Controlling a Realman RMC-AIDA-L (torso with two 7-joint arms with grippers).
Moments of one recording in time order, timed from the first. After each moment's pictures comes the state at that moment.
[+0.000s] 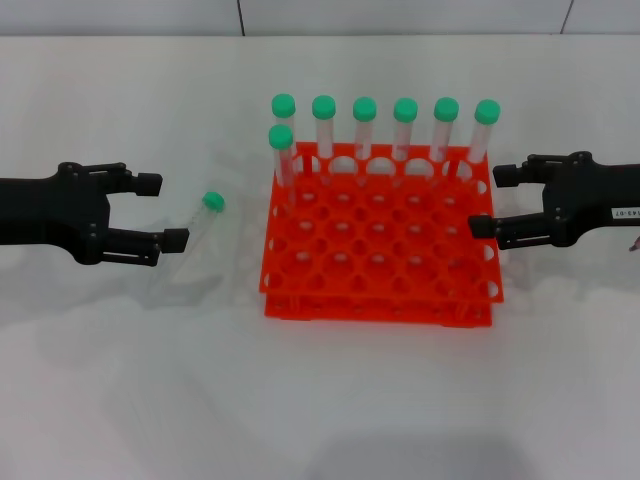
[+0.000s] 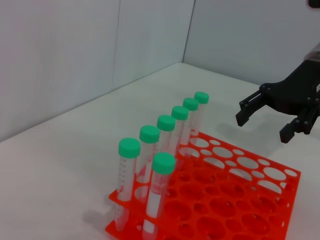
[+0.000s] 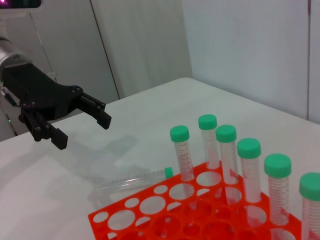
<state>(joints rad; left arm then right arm) -0.49 -1.95 0.72 0.81 2.07 1.69 -1.49 0.42 1.95 -1.23 -0.97 -1.72 -1.34 1.68</state>
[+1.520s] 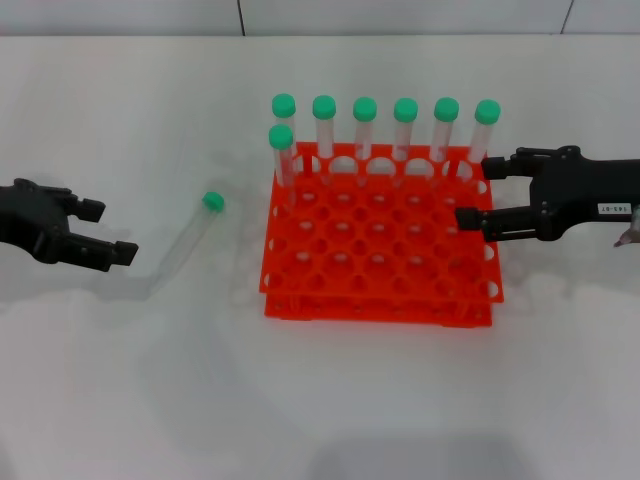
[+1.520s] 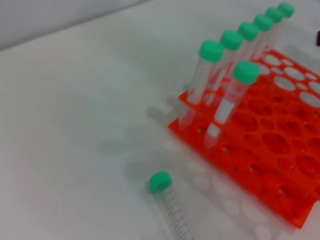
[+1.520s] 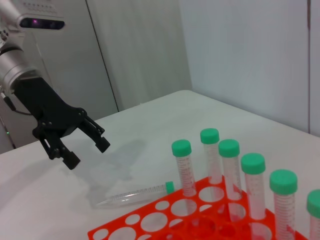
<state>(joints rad) -0.56 -1.92 0.71 0.89 2.36 1.65 -1.76 0.42 1.99 -1.21 -0.98 -1.73 -1.33 1.66</state>
